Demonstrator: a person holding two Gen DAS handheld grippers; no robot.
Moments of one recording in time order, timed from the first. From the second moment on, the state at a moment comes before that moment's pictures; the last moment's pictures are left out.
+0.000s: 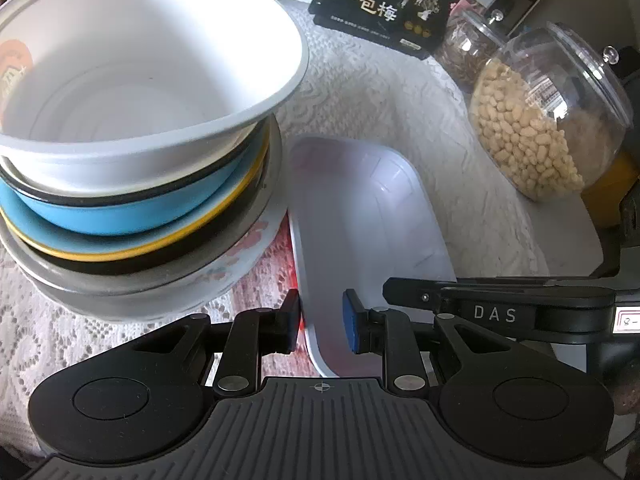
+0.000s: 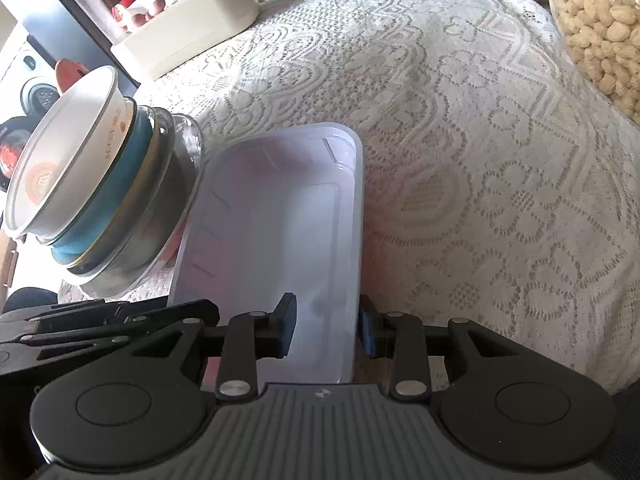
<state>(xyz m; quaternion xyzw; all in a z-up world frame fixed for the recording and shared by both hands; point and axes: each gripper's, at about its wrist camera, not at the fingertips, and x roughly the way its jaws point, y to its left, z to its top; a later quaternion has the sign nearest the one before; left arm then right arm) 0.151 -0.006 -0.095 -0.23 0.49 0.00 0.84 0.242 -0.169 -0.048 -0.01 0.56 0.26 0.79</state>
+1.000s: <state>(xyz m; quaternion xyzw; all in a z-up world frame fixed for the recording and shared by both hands) 0.158 -0.034 -0.009 -0.19 0.41 -0.05 0.89 0.230 -0.197 0.057 0.00 0.44 0.24 0.86</state>
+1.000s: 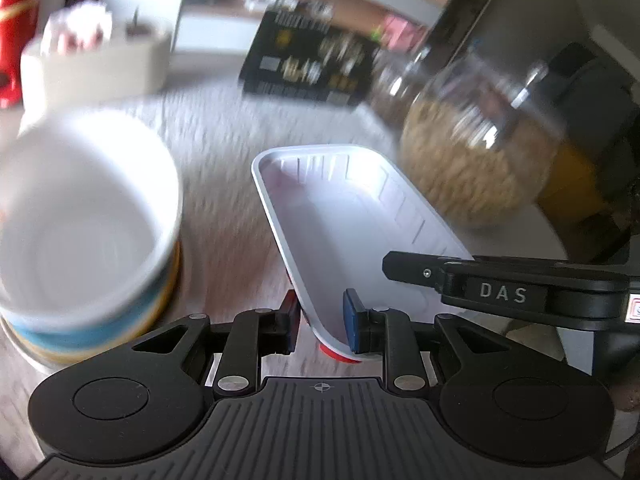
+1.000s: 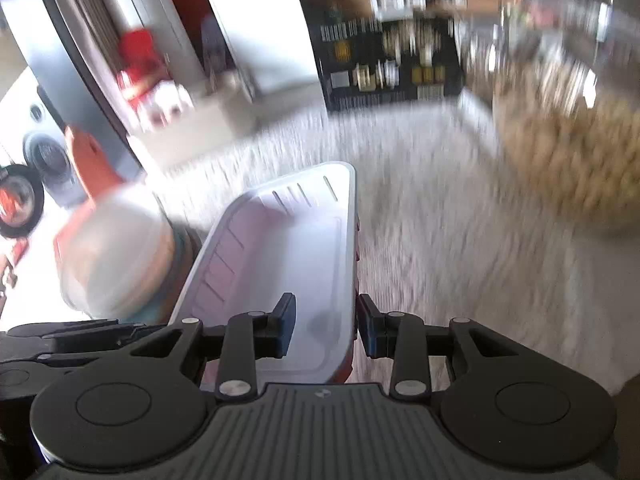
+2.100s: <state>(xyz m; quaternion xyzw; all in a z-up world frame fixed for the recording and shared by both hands) 0.073 0.140 -0.003 -0.30 0.34 0.09 0.89 0.216 -0.027 0.060 -0.04 0.45 0.38 0.81</state>
